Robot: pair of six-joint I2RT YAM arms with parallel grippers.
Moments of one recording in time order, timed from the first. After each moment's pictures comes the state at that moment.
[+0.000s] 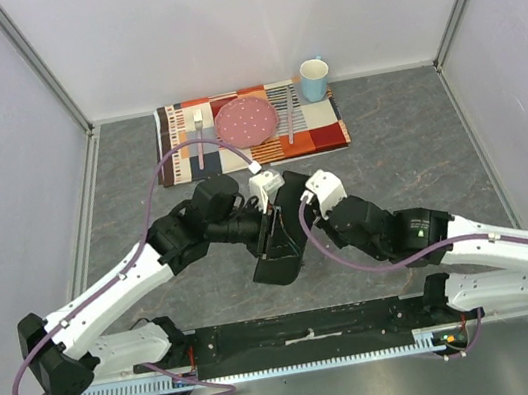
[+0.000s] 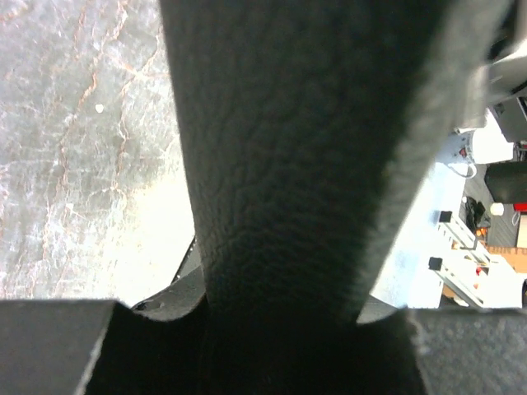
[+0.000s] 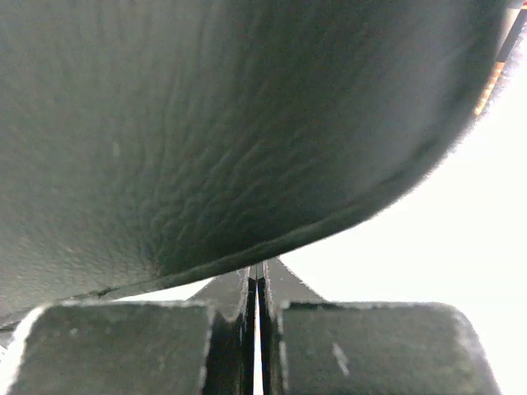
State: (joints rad) left arm -0.90 1.13 1.05 -0.49 0.52 -0.42; right arm 1.16 0.98 0.91 -0.57 0.52 0.19
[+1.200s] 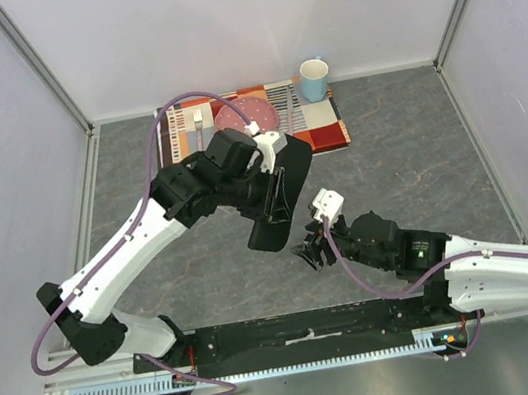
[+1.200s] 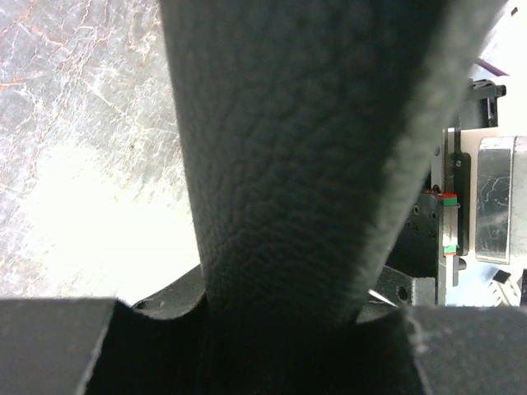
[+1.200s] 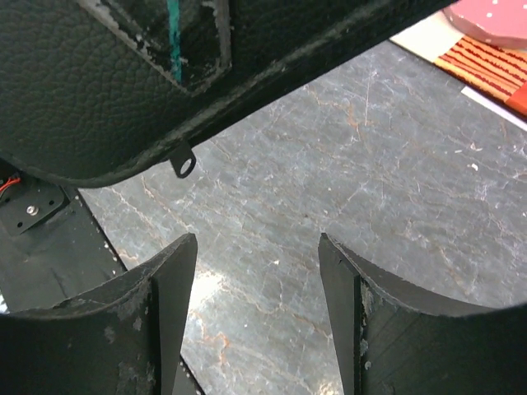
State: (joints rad) left arm -0.90 1.41 1.58 -0.98 0.21 -0.39; right arm 1.16 0.84 0.58 -0.04 0.24 0.19
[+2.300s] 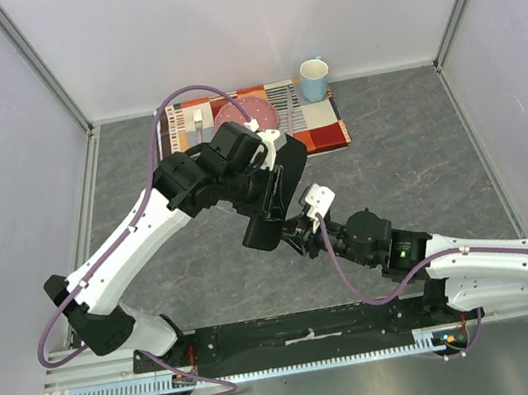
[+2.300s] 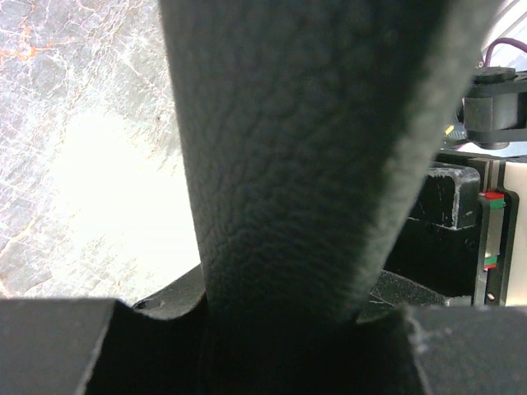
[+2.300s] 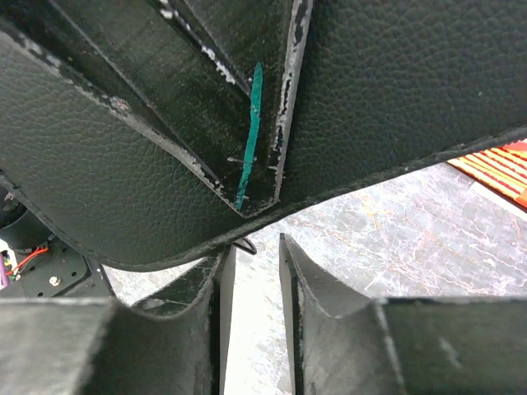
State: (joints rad) left arm -0.90 1.48 1.72 -1.16 0.16 -0.39; right arm 1.16 0.98 0.56 0.33 0.21 0.12
